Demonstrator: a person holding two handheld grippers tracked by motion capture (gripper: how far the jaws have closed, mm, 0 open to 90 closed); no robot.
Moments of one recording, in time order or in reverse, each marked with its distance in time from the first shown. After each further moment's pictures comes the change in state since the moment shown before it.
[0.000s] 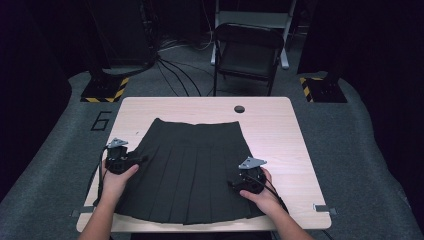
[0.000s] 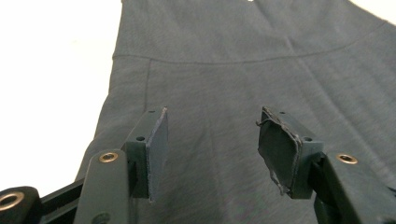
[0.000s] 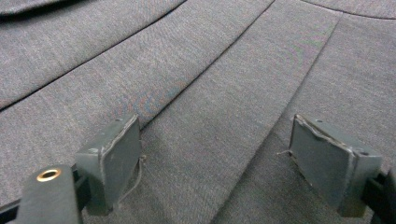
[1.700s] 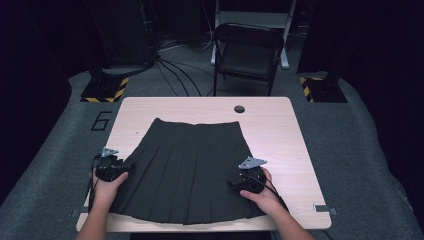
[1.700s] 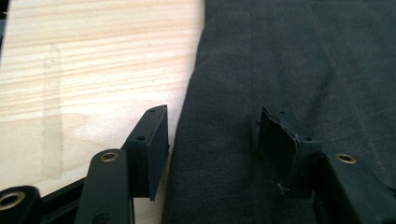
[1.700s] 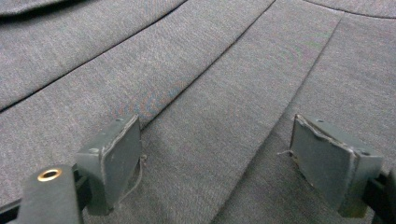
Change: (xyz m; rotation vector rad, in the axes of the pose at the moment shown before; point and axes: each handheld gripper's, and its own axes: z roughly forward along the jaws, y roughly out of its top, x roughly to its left) left arm 0.042 -0.041 0.017 0.059 0.169 -0.008; right arm 0.000 0.000 0.000 -0.002 0.005 0.005
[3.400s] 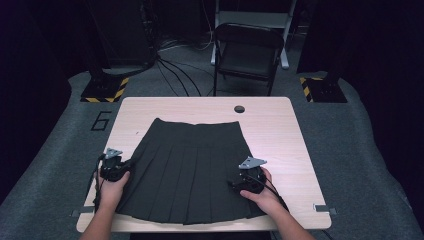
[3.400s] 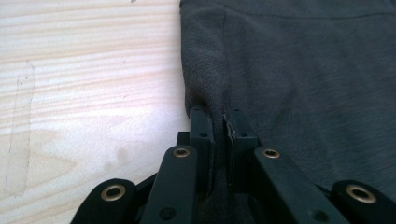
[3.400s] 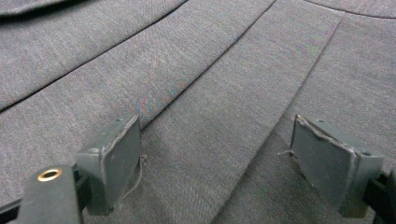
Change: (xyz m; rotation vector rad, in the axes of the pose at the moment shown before) left arm -0.015 0.003 -0.005 -0.058 -0.037 -0.011; right arm 0.000 0.000 0.000 0.000 0.002 -0.001
